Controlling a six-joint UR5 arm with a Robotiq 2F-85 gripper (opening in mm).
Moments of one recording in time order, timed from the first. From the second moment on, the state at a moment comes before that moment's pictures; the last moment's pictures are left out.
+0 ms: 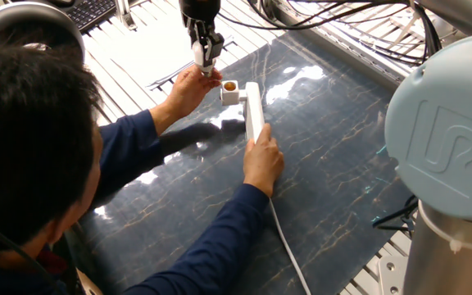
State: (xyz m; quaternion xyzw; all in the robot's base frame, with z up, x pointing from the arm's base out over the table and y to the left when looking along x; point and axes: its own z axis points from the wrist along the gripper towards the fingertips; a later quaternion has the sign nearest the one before) arm 0.664 0.027 0.175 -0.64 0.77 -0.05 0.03
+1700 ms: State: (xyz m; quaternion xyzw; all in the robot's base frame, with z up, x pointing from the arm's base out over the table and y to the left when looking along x) arm 0.645 0.024 0.174 -0.55 0.84 -0.02 0.01
